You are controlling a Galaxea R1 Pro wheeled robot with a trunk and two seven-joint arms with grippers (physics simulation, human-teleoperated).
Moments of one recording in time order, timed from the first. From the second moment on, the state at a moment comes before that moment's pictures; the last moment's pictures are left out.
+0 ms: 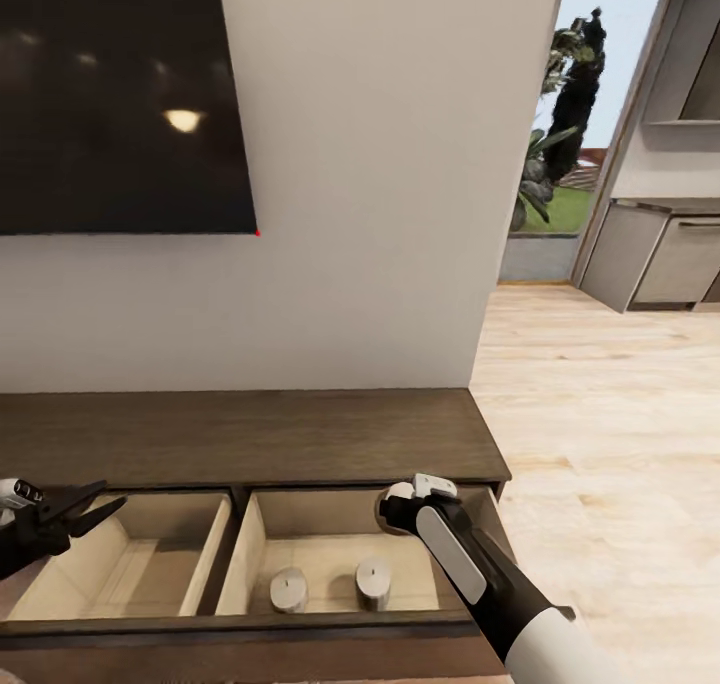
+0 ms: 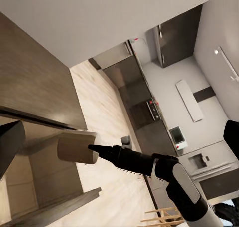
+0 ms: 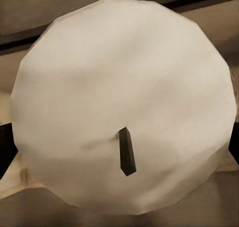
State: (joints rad) left arm -0.28 0.55 0.41 -0.97 0.62 0.91 -1.40; right arm -0.57 0.05 0.49 -1.00 -0.85 0.59 -0.60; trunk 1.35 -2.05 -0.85
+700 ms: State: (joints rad) left arm -0.28 0.55 0.41 -0.97 0.62 0.91 -1.40; right arm -0.57 0.05 0.49 -1.00 -0.85 0.59 -0.59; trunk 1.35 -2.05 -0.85
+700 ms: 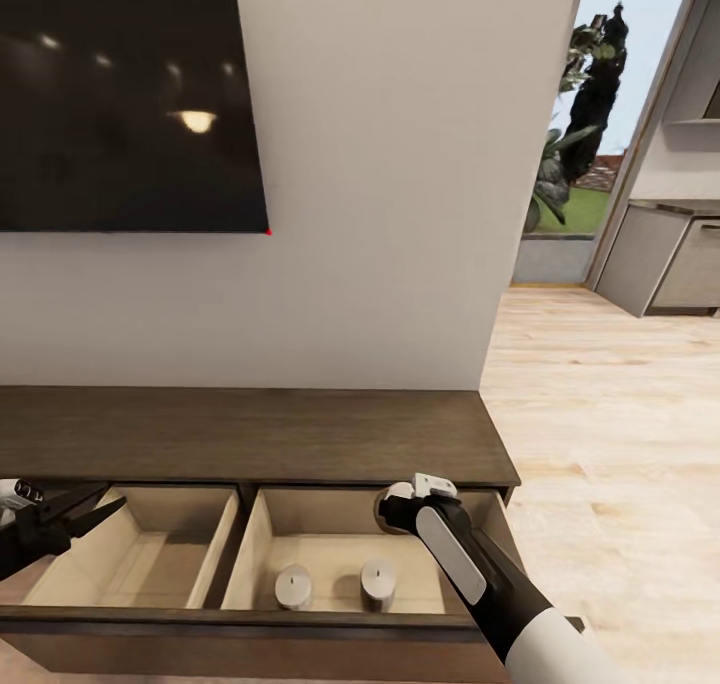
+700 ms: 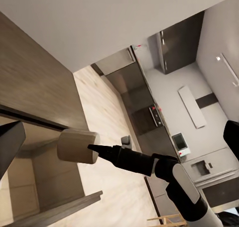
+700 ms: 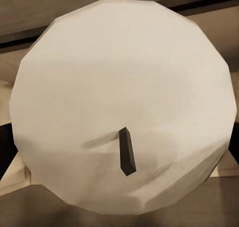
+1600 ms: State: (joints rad) left arm -0.29 0.55 0.41 -0.97 0.62 0.91 -1.40; right arm -0.58 0.06 0.49 -0.79 -0.85 0.53 -0.75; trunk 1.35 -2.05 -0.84
